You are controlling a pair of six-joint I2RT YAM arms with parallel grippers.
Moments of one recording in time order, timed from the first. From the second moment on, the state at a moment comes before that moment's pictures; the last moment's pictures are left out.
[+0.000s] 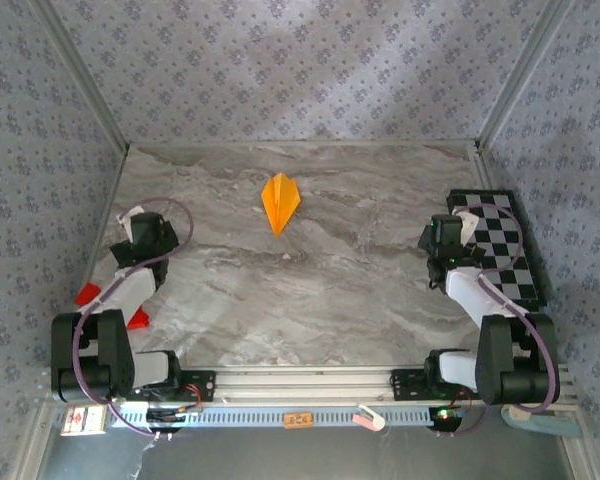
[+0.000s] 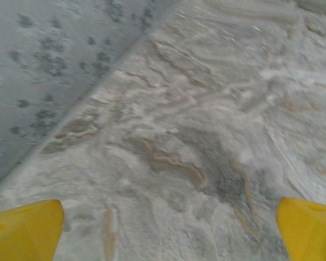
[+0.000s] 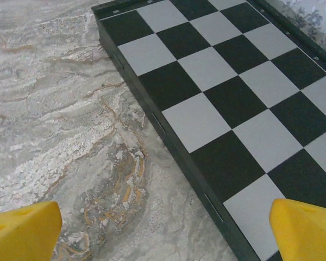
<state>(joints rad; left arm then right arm) 0.05 1.28 0.55 0.08 -0.43 -0.26 0.02 1.25 0.54 -0.01 0.50 0.31</state>
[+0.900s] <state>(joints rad) 0.05 1.53 0.33 0.78 0.01 -0.06 -0.02 1.52 0.34 0.77 0.12 0.00</state>
